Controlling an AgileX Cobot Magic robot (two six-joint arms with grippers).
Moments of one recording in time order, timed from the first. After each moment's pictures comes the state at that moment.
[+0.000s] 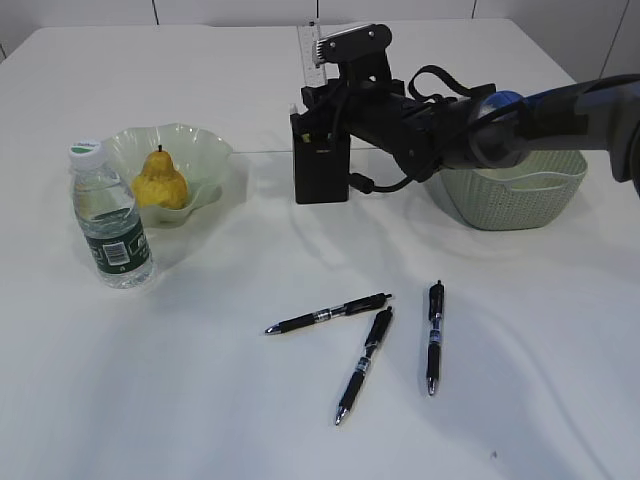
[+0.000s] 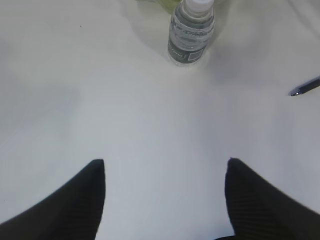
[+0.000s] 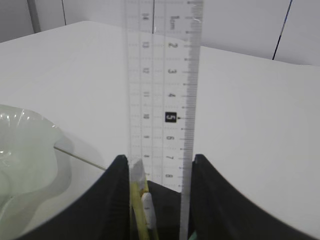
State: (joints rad) left arm -0.18 1.13 -1.28 0.06 1.26 -0.16; right arm 0.34 2.38 -1.77 -0.15 -0.34 0.04
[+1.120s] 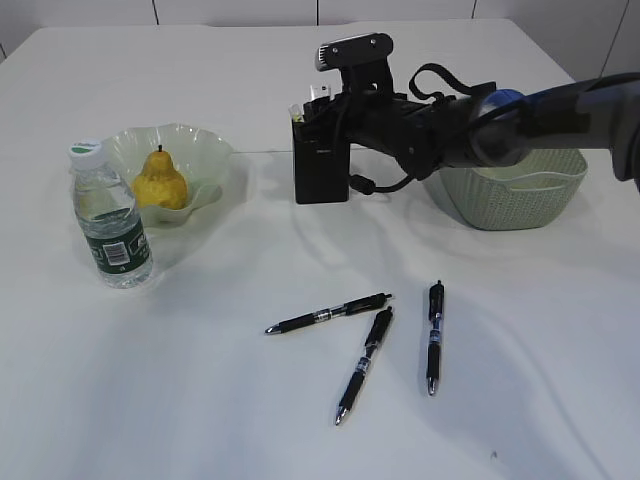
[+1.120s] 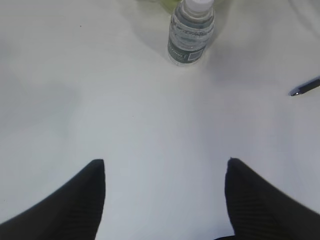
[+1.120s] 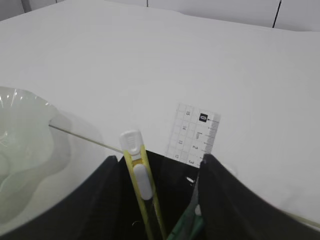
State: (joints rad) left arm -0.18 1.13 -1.28 0.06 1.26 -0.16; right arm 0.34 2.38 -1.77 -0.14 -0.25 0.08
